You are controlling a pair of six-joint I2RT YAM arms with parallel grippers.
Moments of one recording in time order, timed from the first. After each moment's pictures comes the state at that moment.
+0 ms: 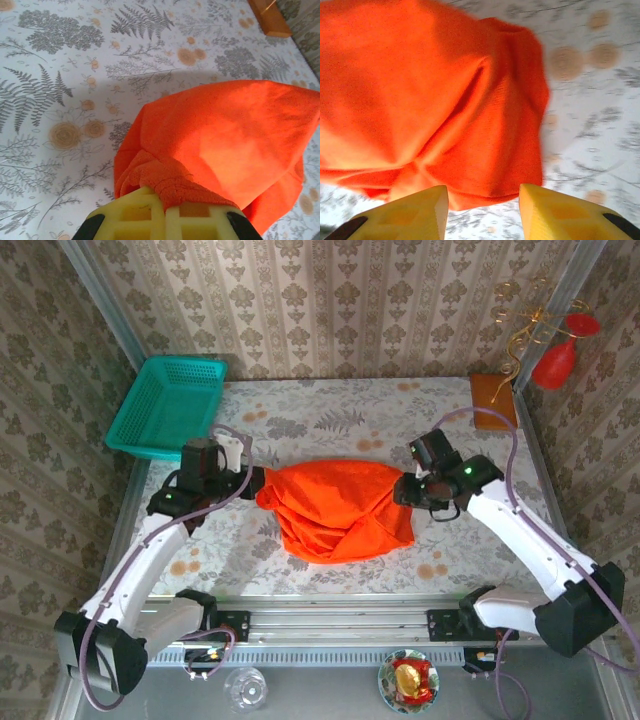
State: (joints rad) left arm -0.34 1.01 0.86 -0.49 0.38 -0.25; right arm 0.47 1.21 1.10 -0.98 -0.05 0.61
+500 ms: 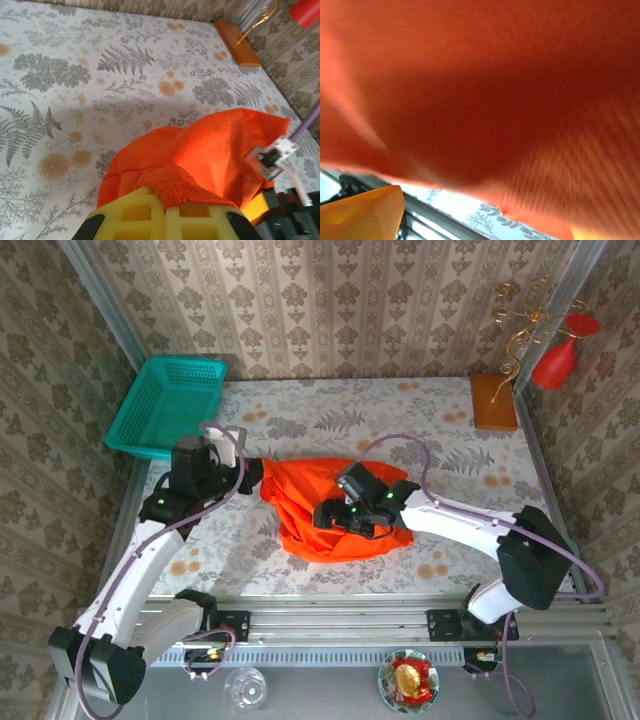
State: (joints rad) left arm -0.34 0.95 0.90 -0.45 0.41 -0.28; right arm 0.82 1.53 1.01 -0.48 -0.19 0.95
